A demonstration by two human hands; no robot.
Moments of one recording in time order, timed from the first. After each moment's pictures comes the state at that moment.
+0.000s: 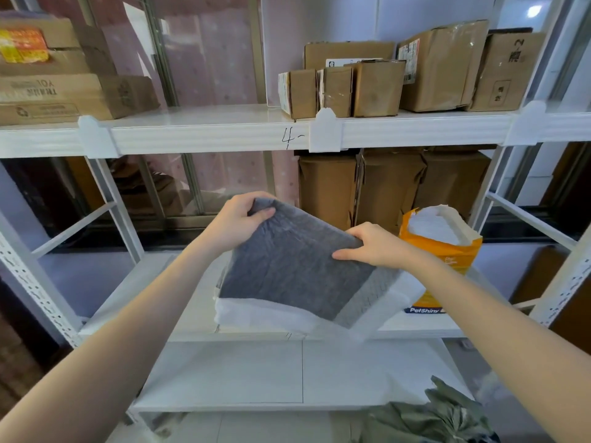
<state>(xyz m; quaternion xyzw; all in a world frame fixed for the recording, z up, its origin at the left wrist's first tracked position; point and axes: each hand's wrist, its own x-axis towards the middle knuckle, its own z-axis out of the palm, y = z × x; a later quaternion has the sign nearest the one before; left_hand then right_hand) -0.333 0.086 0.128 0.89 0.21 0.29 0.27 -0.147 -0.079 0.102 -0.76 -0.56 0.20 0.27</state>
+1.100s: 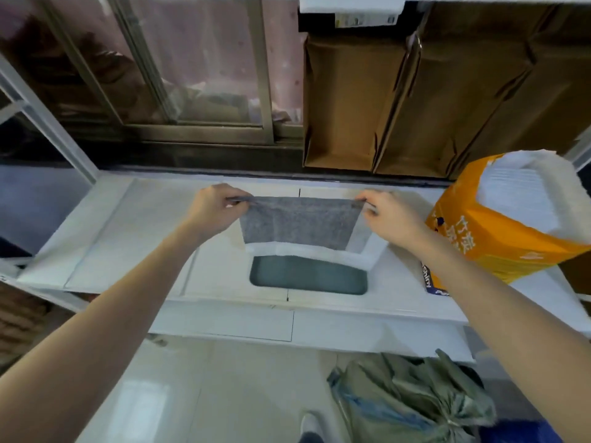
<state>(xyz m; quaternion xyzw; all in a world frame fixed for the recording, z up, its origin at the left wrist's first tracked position) -0.207 0.250 -0.053 0.87 0.40 0.19 0.24 0.031 0.070 -0.049 -0.82 -0.52 0.10 0.20</state>
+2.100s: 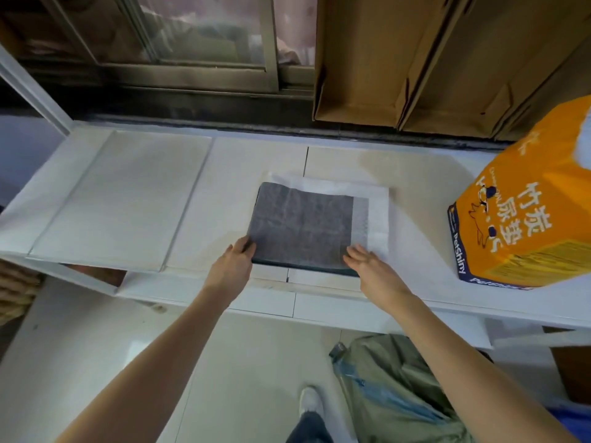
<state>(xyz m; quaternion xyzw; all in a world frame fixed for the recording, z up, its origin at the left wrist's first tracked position) -0.219 0.216 -0.271 0.89 0.43 -0.08 0.16 0.012 0.051 -0.261 -0.77 -0.60 0.21 0.02</state>
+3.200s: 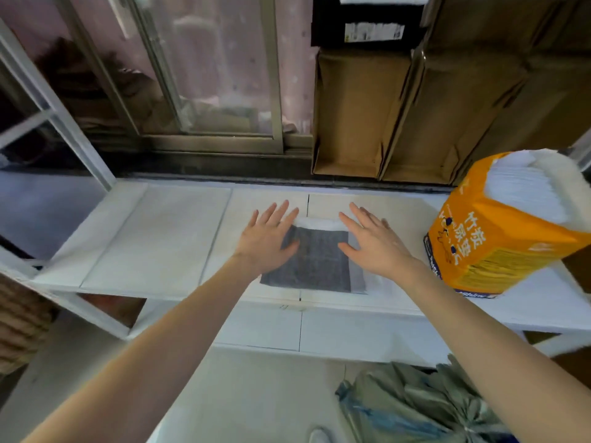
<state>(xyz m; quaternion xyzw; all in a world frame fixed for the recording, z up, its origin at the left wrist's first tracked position) -0.203 0.192 -0.095 0.95 0.31 0.00 0.03 -0.031 0.056 -0.085 -0.82 -0.57 0.10 0.05</state>
